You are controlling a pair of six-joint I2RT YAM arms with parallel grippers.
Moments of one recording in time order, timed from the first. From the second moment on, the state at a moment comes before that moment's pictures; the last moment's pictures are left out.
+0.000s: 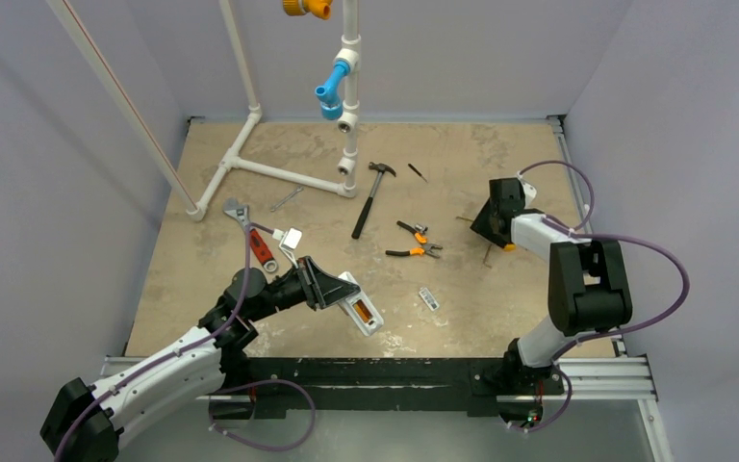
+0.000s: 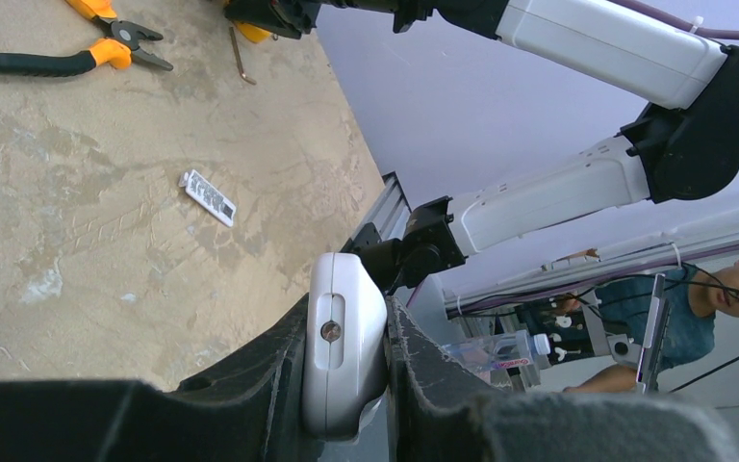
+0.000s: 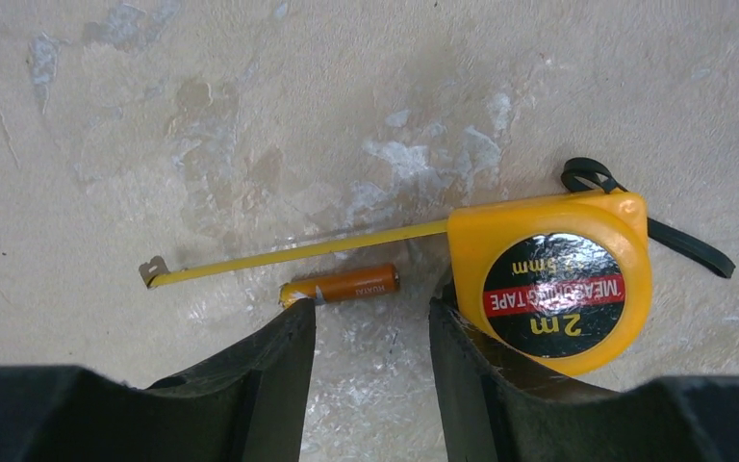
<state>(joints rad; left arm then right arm) -0.74 0.65 0.21 0.40 0.36 -1.04 0.09 1.60 0.84 -0.22 0.23 0.64</state>
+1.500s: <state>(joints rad) -0.74 0.62 0.22 0.36 0.37 -1.04 0.07 1.75 1.01 -0.23 0.19 0.54</state>
